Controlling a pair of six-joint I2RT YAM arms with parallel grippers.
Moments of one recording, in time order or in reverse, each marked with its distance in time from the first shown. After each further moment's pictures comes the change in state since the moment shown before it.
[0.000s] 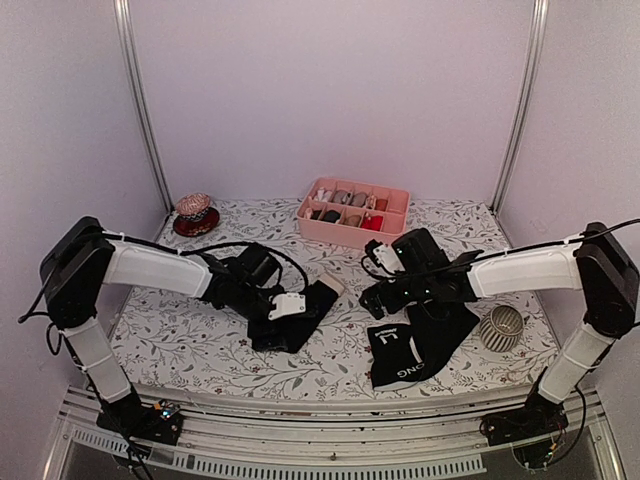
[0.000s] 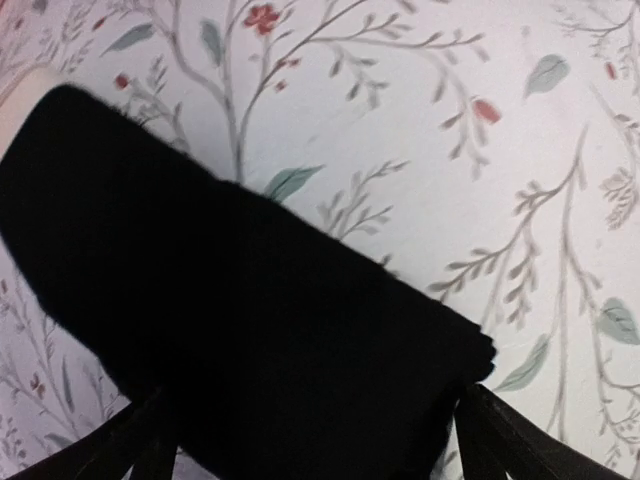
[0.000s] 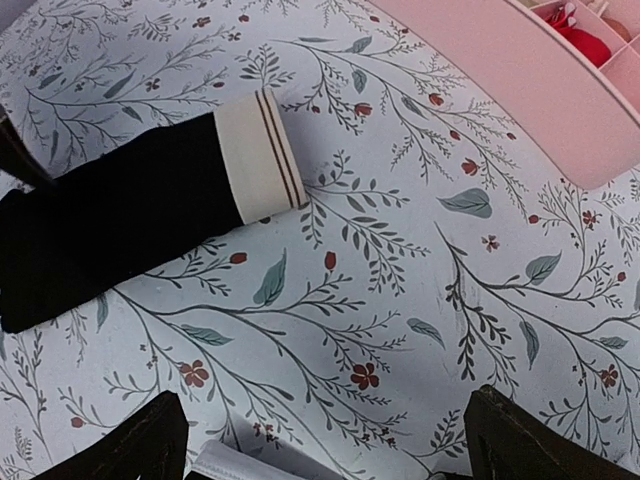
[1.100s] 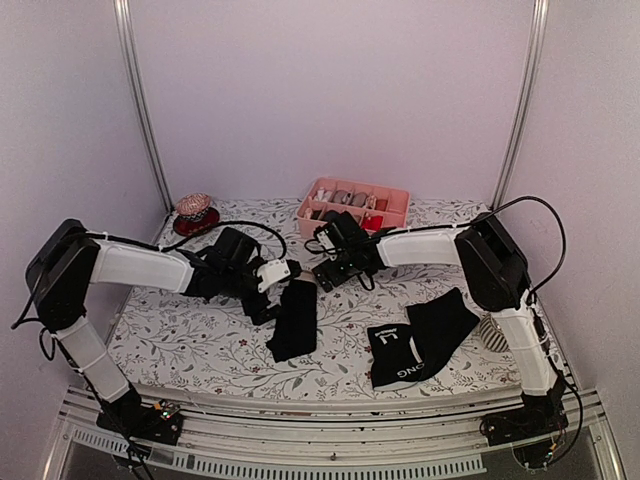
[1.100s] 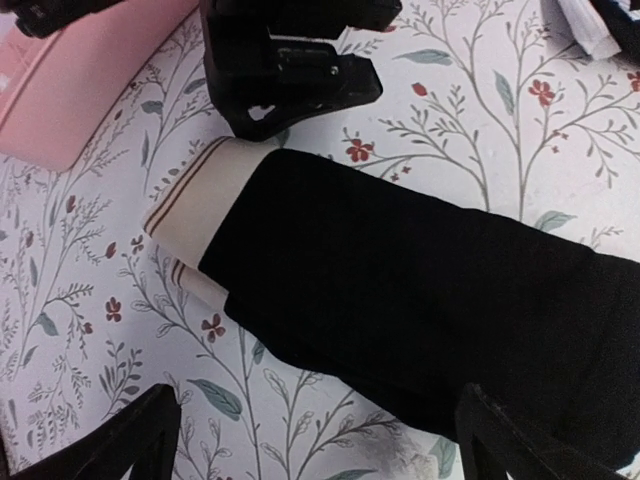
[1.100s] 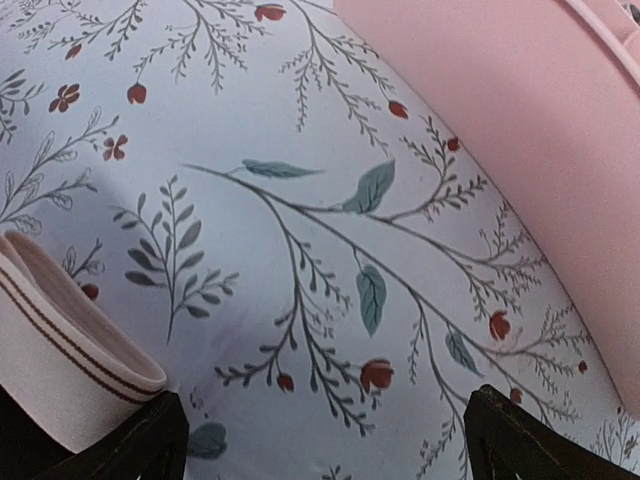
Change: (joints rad) left arm 0.108 -0.071 -0.060 0.228 -0.048 -0.154; right arm 0.000 0.681 0.790 -0.216 0.149 -0.075
